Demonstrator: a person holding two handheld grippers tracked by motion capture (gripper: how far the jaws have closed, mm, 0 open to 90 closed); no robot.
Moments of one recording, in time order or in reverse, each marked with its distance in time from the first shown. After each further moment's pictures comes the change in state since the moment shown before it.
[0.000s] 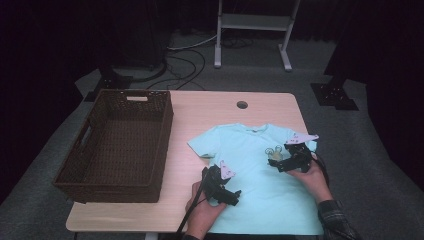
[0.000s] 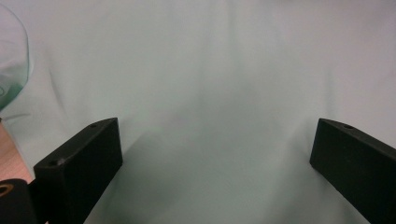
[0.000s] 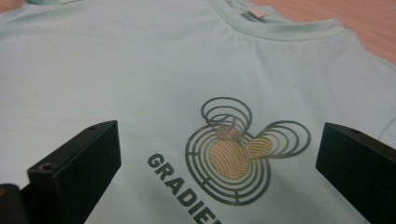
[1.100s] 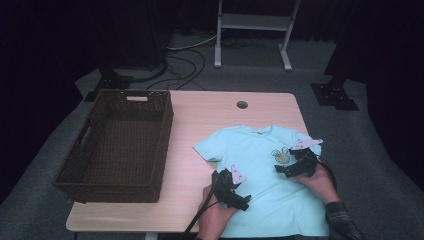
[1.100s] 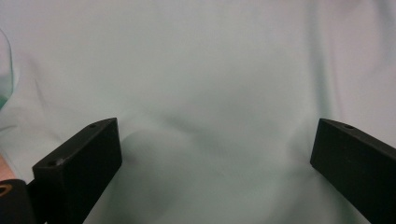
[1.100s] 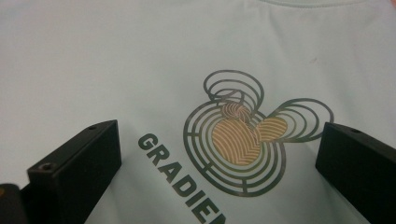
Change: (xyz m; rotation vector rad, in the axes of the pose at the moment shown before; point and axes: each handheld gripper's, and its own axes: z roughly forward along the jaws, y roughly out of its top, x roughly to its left) left arm -0.028 0.010 0.010 -0.001 -0.019 0.021; right arm -0.018 -0.026 -0.002 0.048 0.032 -0.043
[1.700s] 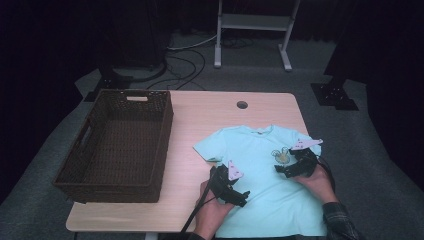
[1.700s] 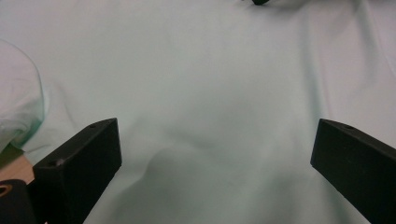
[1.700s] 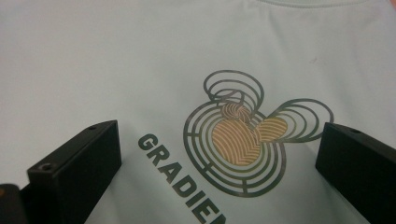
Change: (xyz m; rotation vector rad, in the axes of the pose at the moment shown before) left arm 0.013 0.008 -0.014 -0.049 -0.028 0.001; right arm 0.000 0.000 0.000 0.000 0.000 0.001
